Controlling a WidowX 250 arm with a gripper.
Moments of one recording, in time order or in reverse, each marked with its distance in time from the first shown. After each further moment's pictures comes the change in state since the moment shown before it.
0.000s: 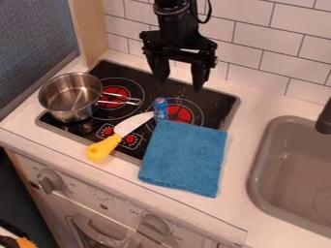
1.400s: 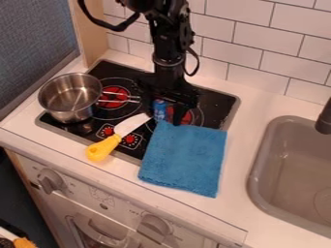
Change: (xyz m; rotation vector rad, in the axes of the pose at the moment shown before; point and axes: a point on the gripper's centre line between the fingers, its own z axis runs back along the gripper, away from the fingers) arm -0.010 0.033 -0.078 0.149 0.112 0.056
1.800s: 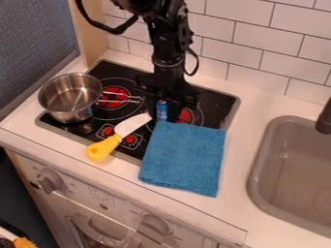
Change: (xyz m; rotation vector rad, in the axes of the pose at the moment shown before) arm -0.004 -0.005 -0.003 -0.027 -0.003 0.005
